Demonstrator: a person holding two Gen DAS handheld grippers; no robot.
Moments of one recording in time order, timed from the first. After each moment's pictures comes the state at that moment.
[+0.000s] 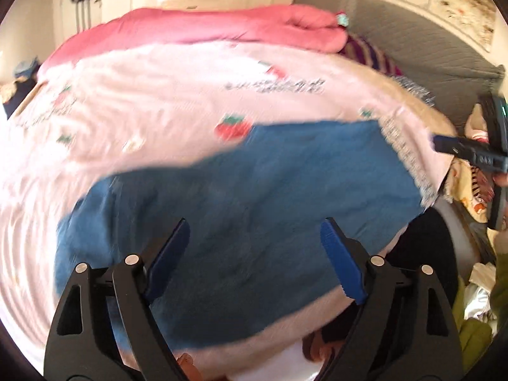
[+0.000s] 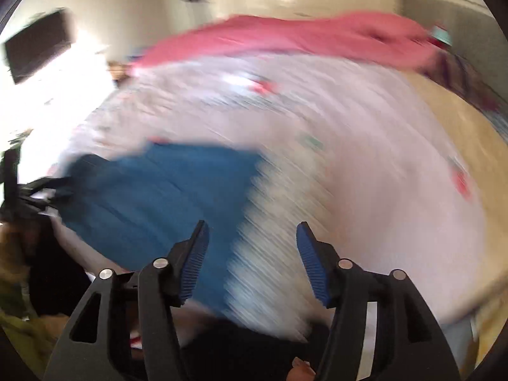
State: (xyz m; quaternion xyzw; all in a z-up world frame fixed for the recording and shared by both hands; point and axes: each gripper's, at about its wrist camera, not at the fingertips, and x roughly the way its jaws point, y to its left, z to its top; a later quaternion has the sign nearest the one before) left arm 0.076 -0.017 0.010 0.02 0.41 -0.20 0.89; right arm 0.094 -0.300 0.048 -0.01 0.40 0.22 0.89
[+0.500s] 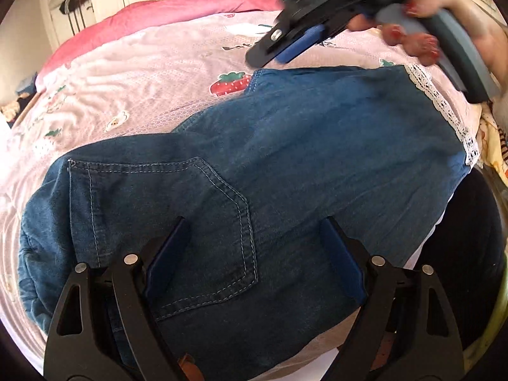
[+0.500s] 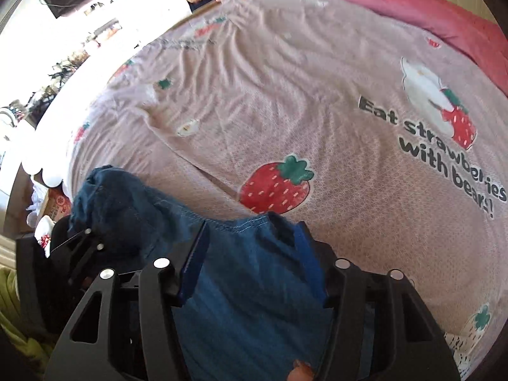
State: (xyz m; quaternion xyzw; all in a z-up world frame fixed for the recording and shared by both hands) left arm 0.077 -0.043 -0.050 0.10 0.44 -0.16 0.88; right arm 0.250 -0.096 0.001 -0.09 0.54 0.34 0.76
